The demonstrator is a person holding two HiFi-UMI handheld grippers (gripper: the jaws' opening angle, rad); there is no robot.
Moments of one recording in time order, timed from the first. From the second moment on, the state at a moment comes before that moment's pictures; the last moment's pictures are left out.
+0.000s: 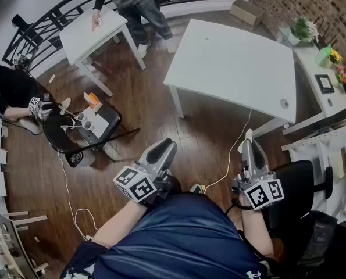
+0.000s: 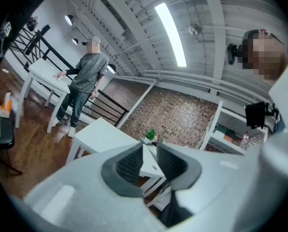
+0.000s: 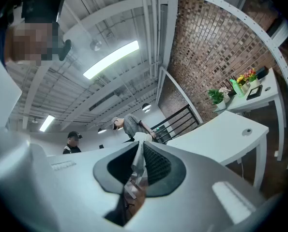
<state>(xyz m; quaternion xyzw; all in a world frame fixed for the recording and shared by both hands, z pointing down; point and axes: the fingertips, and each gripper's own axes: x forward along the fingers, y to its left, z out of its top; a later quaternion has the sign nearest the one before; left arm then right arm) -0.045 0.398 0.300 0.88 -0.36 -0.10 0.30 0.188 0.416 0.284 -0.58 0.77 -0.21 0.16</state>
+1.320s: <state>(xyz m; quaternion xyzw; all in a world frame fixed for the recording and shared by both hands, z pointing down) -0.057 -0.066 0.386 0.90 -0.31 -0.04 0.30 0.209 -0.088 0.390 -0.66 0.71 -0.25 -0.03</state>
